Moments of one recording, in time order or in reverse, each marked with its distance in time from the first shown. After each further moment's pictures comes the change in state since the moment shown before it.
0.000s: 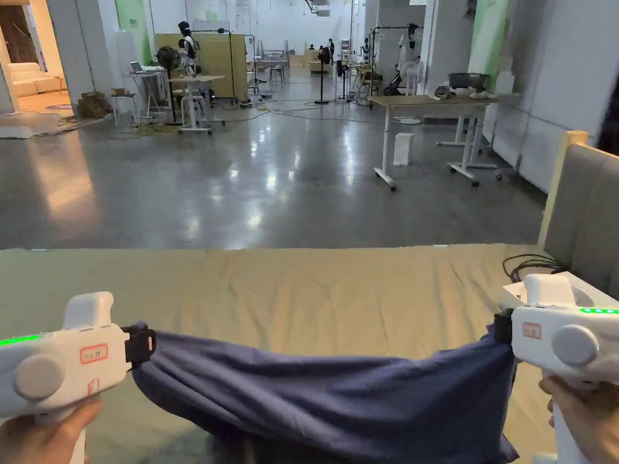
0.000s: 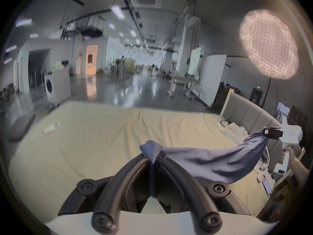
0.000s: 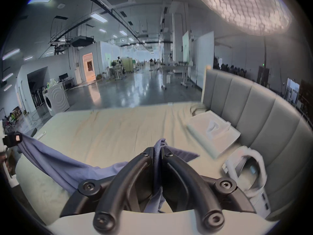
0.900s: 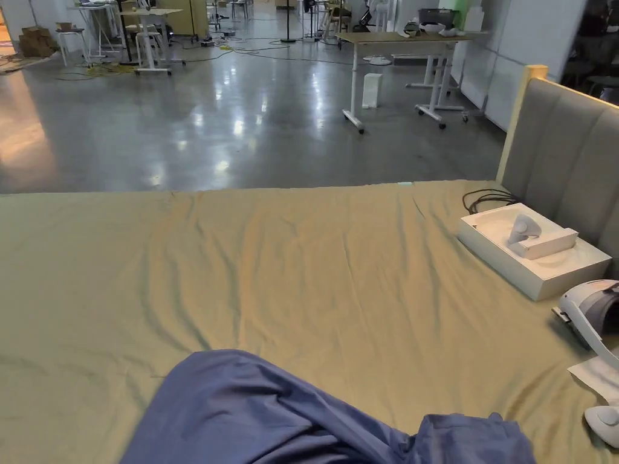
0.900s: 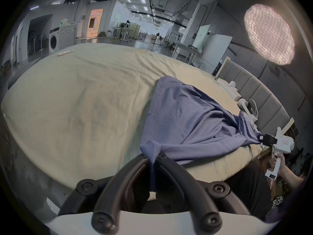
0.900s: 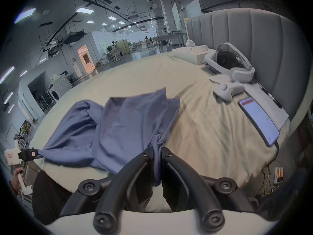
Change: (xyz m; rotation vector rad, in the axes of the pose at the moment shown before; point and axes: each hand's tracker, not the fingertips) left arm -0.063 -0.280 0.169 -0.181 -0.024 0.053; right arm 0.050 -0.301 0.196 -0.147 0.047 -0.108
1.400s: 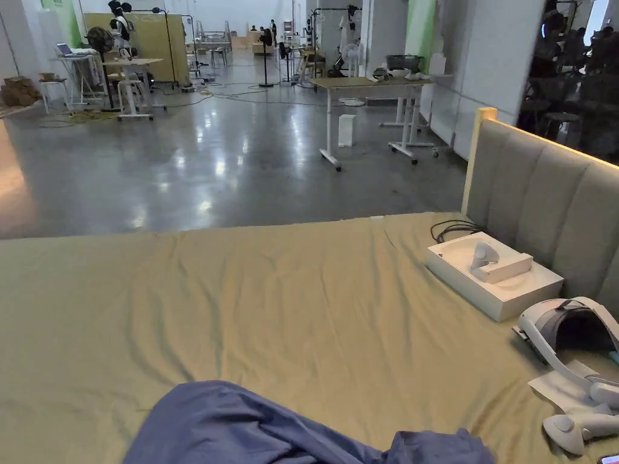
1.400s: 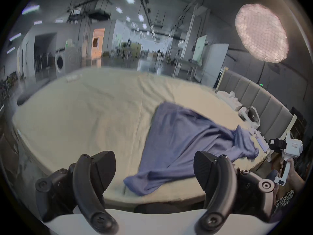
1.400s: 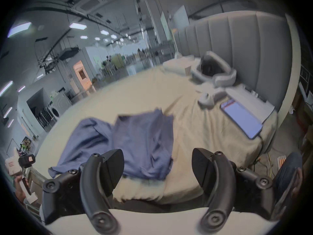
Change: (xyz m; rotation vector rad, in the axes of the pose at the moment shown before) left arm 0.076 0.043 0.100 0.328 0.060 -0.151; right arm 0.000 0.031 0.104 0.248 0.021 -0.108
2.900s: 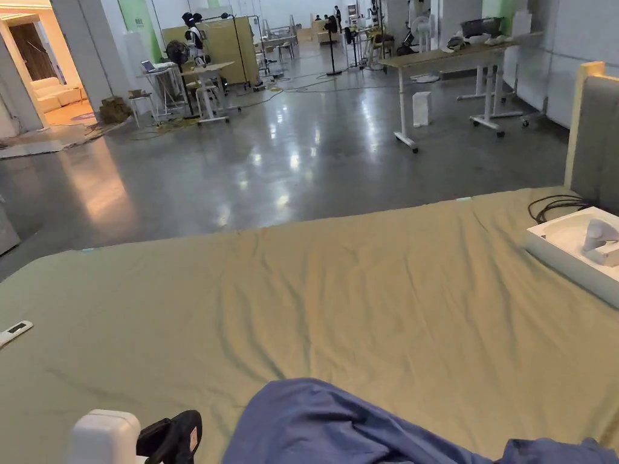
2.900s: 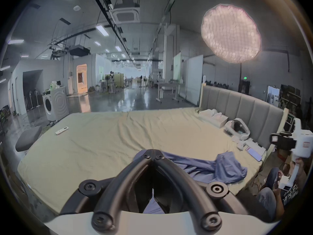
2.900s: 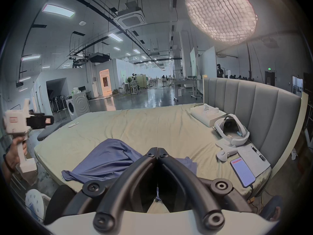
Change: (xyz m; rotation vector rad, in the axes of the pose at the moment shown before) left arm 0.066 0.100 -0.089 -0.027 -0.078 -0.170; right arm -0.098 0.048 0.036 0.151 0.114 0.236
